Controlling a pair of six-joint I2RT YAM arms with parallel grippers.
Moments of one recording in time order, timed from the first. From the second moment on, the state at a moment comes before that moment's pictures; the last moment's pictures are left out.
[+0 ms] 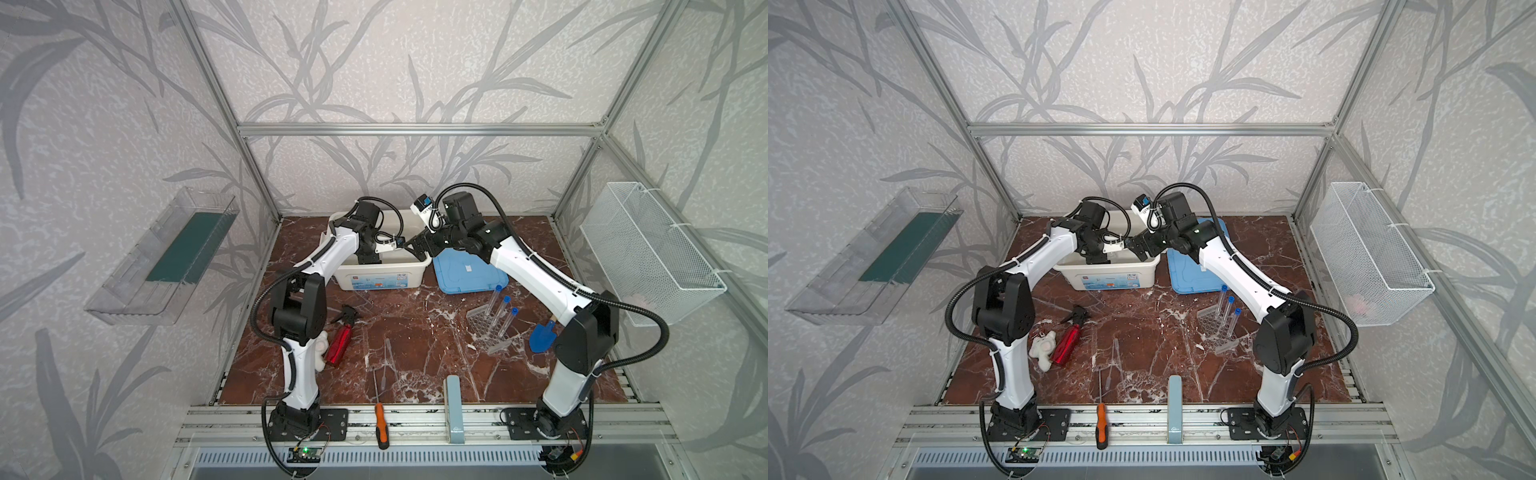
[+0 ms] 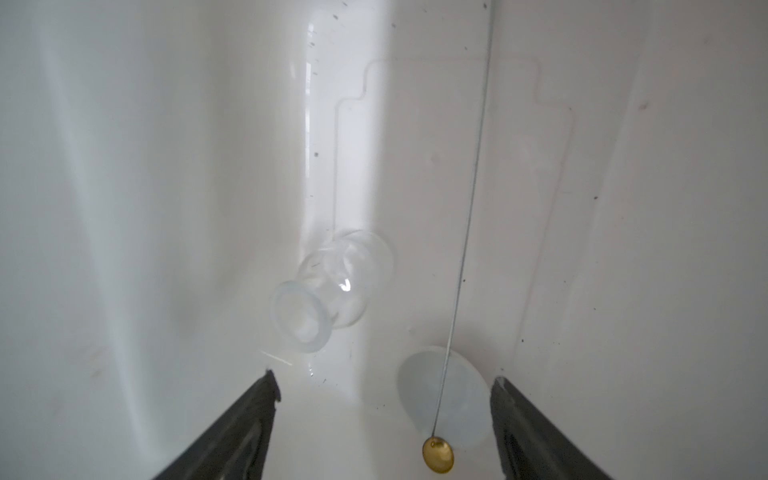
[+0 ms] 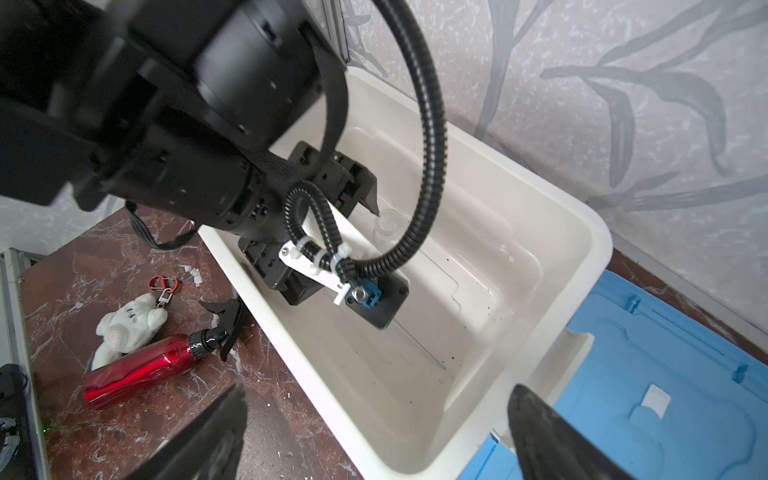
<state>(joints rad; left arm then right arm) -0.30 1.98 1.71 -0.79 0.01 1.15 0.59 1.79 1.74 -0.58 -0.27 -0.08</state>
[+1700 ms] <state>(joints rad) -0.88 1.25 0.79 -0.85 0.06 -0.89 0.83 1.19 0.90 -0.39 -0.17 0.26</state>
